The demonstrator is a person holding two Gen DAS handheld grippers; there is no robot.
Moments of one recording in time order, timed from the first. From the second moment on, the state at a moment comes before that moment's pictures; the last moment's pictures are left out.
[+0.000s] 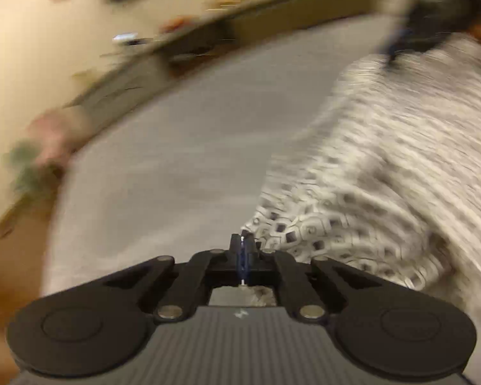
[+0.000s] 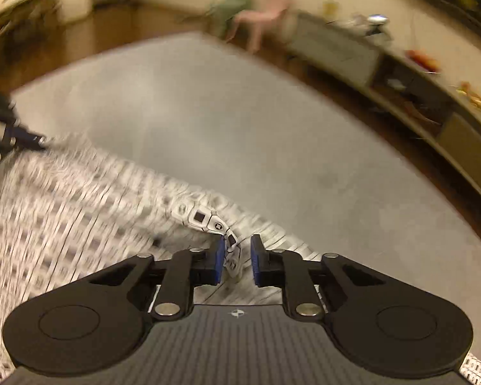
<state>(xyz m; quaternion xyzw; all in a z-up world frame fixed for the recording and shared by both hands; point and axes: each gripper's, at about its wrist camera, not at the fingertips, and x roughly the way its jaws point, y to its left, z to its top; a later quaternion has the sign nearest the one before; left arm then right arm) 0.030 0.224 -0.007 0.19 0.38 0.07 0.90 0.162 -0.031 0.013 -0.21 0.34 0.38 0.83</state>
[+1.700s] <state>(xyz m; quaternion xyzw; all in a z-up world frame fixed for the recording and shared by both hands) 0.110 0.295 -0.046 0.16 0.42 0.21 0.87 0.203 -0.327 0.068 -0.09 0.33 0.10 0.93</state>
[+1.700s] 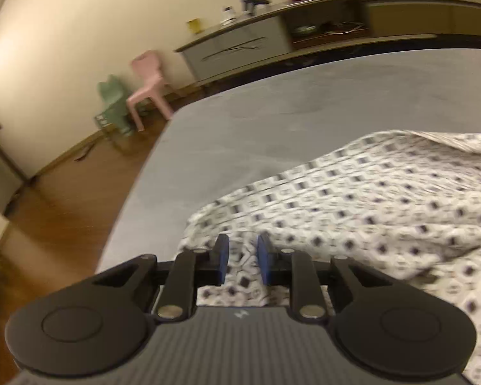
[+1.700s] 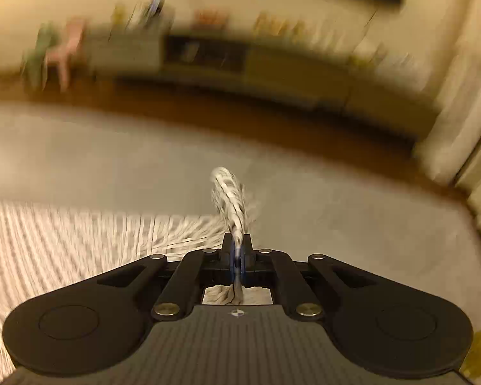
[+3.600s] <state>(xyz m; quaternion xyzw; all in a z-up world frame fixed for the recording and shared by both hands) -0.128 0.202 0.009 0.21 0.40 -0.09 0.89 -0.021 -0.404 0.013 -0.01 0.38 0.09 0.92</state>
